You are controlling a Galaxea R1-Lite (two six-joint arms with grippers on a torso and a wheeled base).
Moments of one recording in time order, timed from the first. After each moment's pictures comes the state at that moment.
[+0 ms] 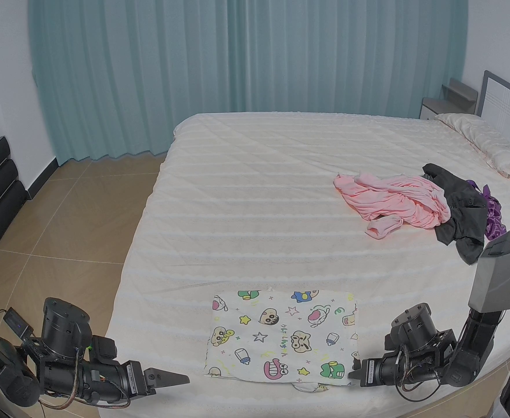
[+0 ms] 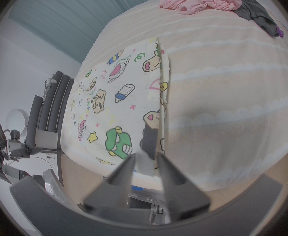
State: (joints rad) left arm -0.42 1.61 -0.09 -0.67 -0.42 -0.81; right arm 0.56 2.13 -0.21 -0.93 0.10 0.62
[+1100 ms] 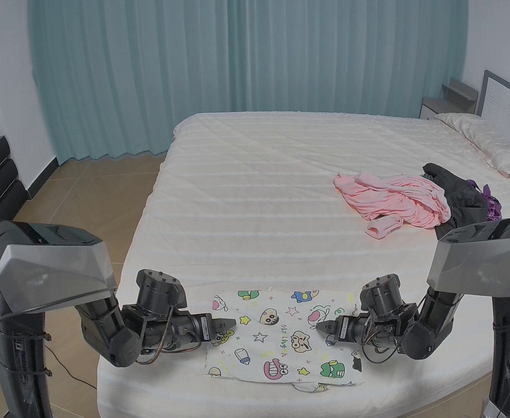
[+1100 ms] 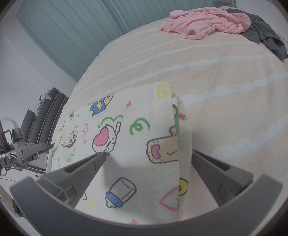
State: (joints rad) left arm -0.46 2.29 -0.61 -0.94 -0.16 -0.52; right arm 0.48 2.35 -0.61 -0.94 -0.04 0.58
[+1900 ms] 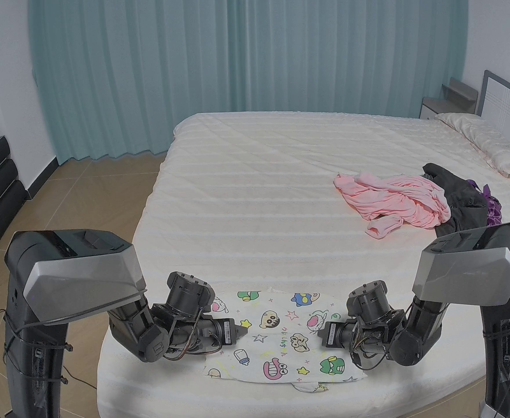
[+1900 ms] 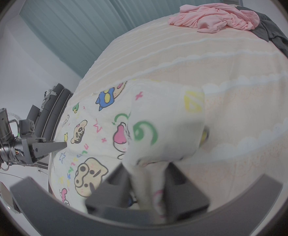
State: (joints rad) left arm -0.52 2.36 -0.77 -0.77 -0.15 -0.52; right arm 0.54 2.40 -0.63 -0.96 -0.01 0.60
